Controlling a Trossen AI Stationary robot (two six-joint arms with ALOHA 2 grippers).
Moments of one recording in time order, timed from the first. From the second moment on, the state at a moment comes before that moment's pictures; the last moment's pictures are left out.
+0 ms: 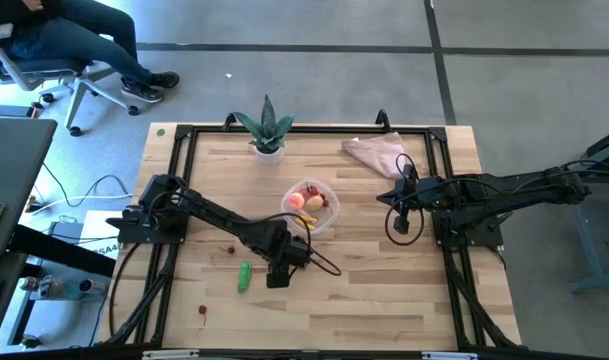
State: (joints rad) left arm -0.20 1.96 1.42 -0.91 -0.09 -0.37; right arm 0.10 0.75 0.64 -0.51 0.31 0.16
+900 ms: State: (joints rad) left arm -0.20 2.00 1.42 -0.91 -0.15 -0.37; right arm 0.10 0.75 0.64 -0.51 0.31 0.16
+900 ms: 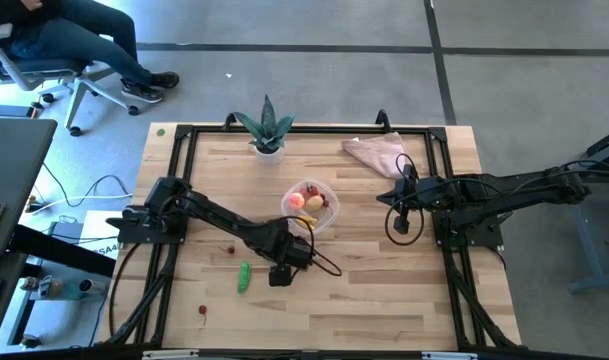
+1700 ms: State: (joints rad) left arm -0.18 2.05 1.42 -0.93 -0.15 -0.36; right arm 0.10 0.75 0.64 -0.51 0.31 0.16
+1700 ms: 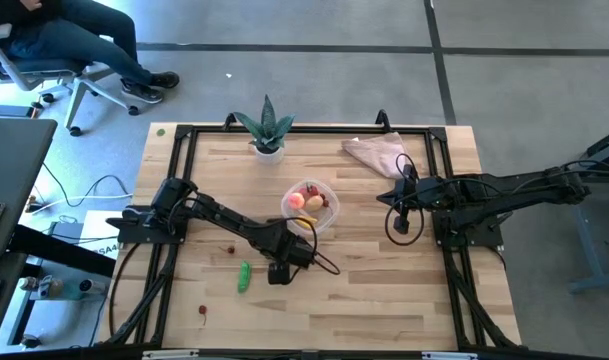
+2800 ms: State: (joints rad) left arm -0.18 2.05 1.47 -0.99 -0.16 -0.36; right arm 0.10 0.75 0.64 -0.51 0.31 0.16
